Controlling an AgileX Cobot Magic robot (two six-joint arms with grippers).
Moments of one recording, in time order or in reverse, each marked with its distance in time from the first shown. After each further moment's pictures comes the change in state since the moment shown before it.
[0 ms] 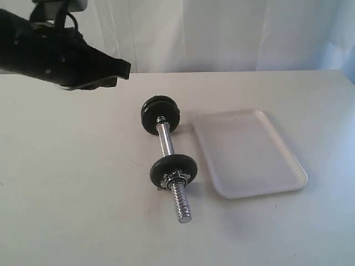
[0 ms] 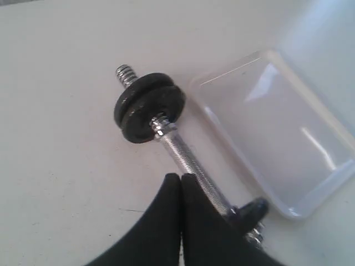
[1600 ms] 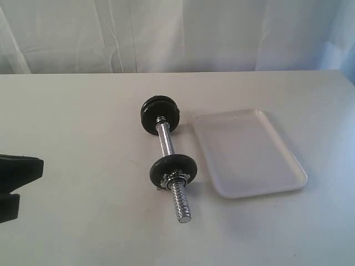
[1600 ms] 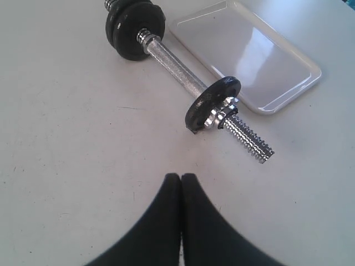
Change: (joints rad) left arm -0.068 -0.683 0.610 0.022 -0.025 -0.025; right arm -0.002 -0.258 0.499 -0.139 -0.770 0.085
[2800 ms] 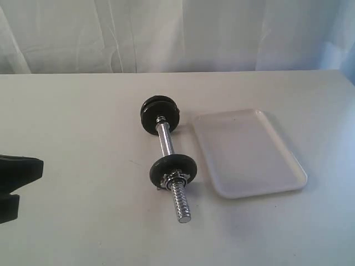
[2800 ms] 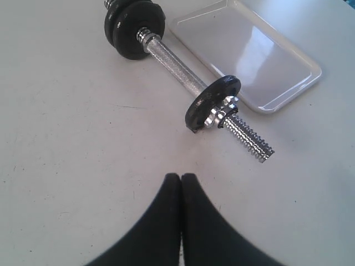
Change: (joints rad) left arm 0.000 -0.002 0.000 0.000 0.002 0.000; right arm -0.210 -0.217 0.385 -0.130 -0.040 0.202
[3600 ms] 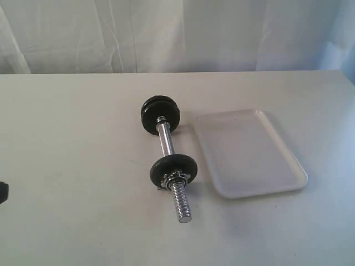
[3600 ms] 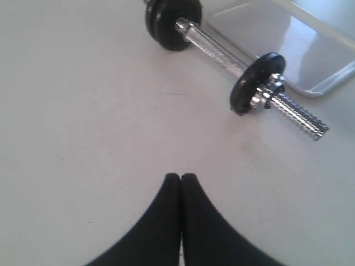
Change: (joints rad) left arm 0.098 -0.196 0.194 0.080 -0.046 0.035; right arm 0.000 0.000 0.001 0.002 -0.021 0.000
